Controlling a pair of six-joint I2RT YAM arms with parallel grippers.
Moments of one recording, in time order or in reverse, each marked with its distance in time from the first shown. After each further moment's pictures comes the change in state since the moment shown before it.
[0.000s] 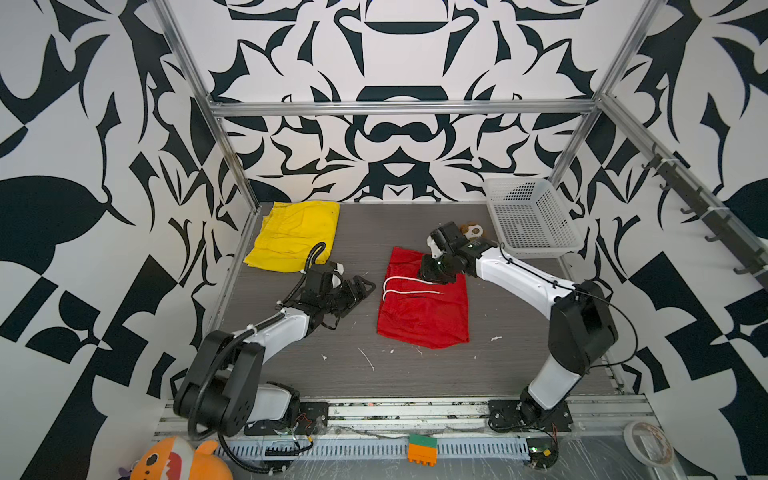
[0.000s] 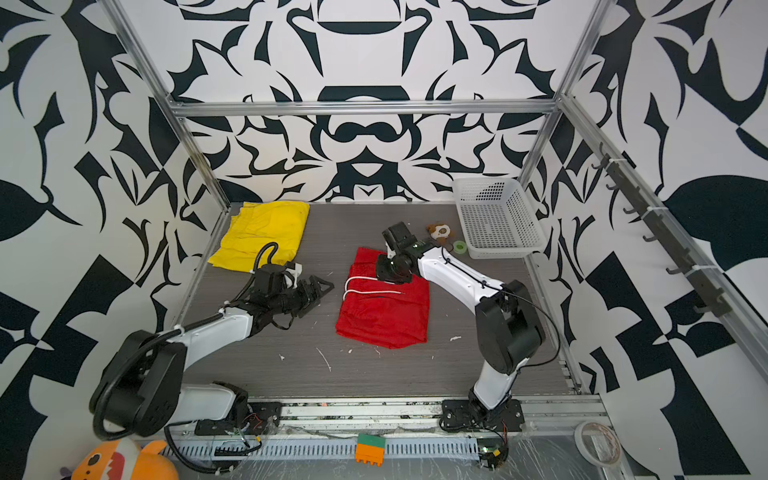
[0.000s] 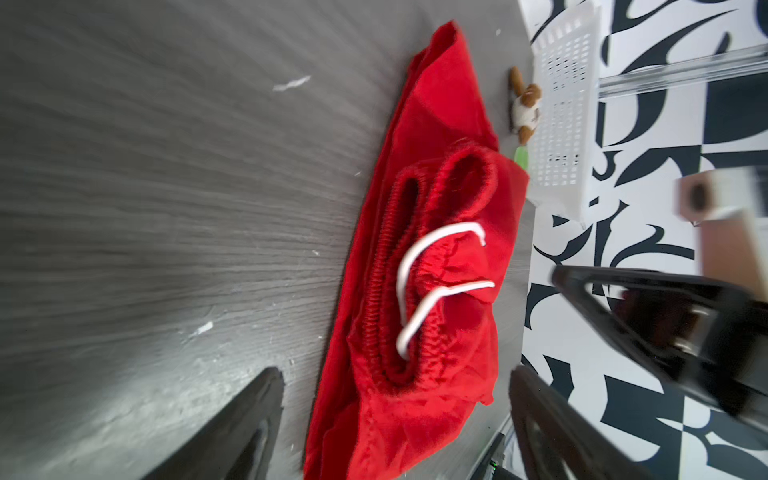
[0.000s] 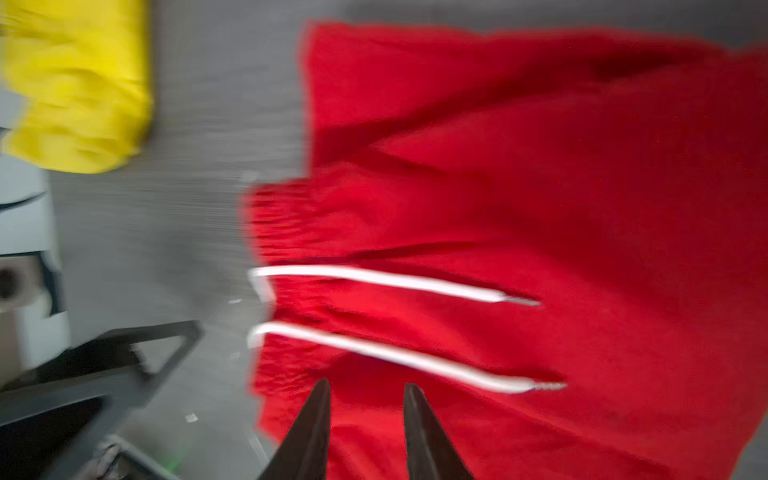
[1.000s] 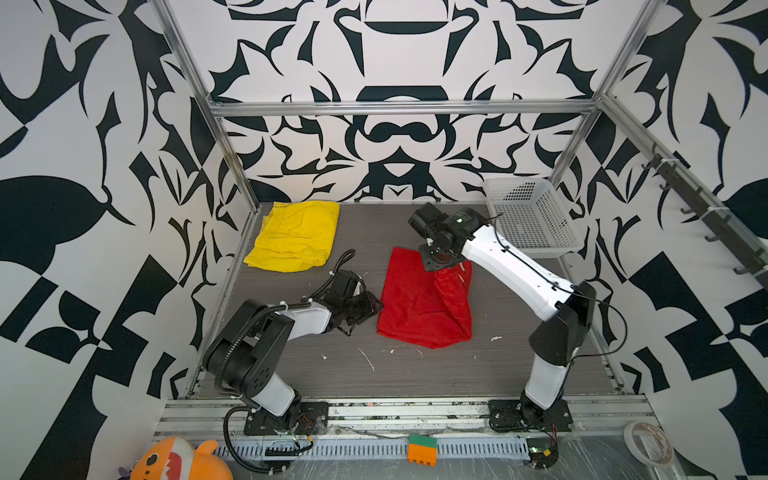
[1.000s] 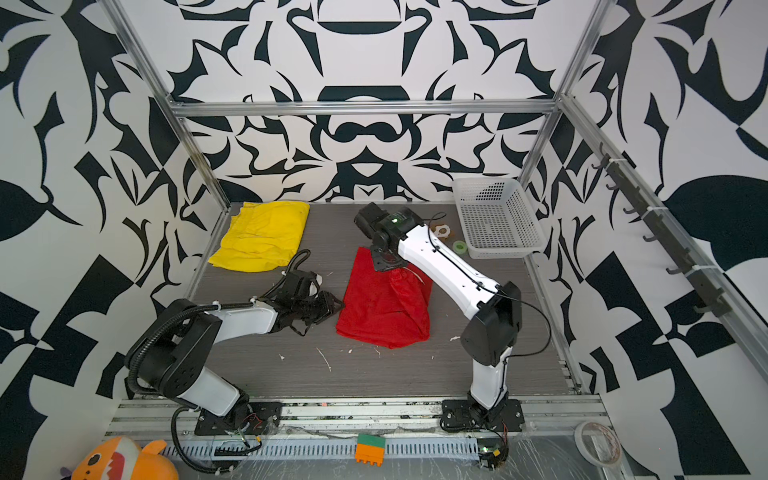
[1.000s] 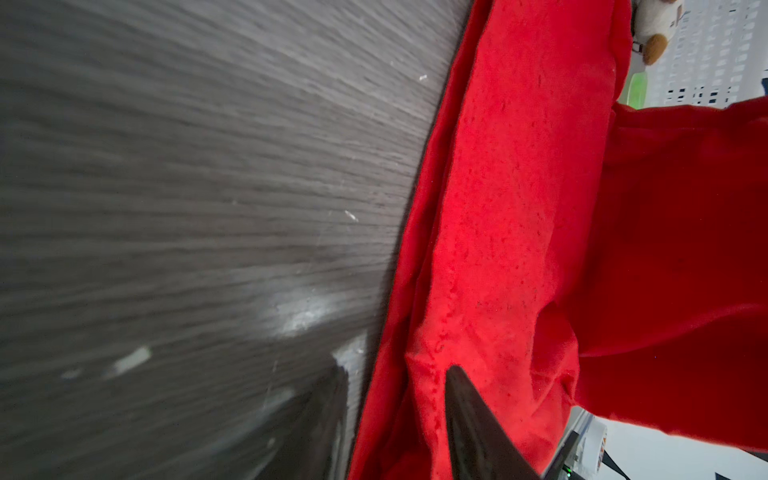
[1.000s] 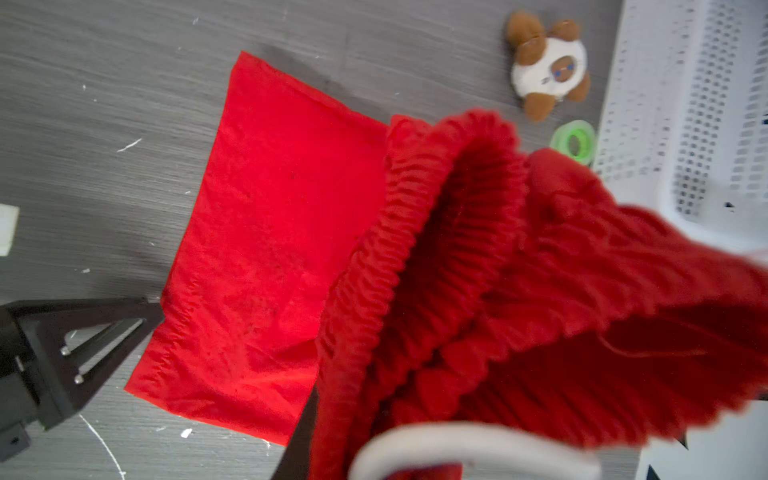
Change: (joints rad) left arm -0.167 0.177 0.054 -0.026 -0.141 0.042; right arm 0.193 0.130 0.621 -0.701 0.517 -0.179
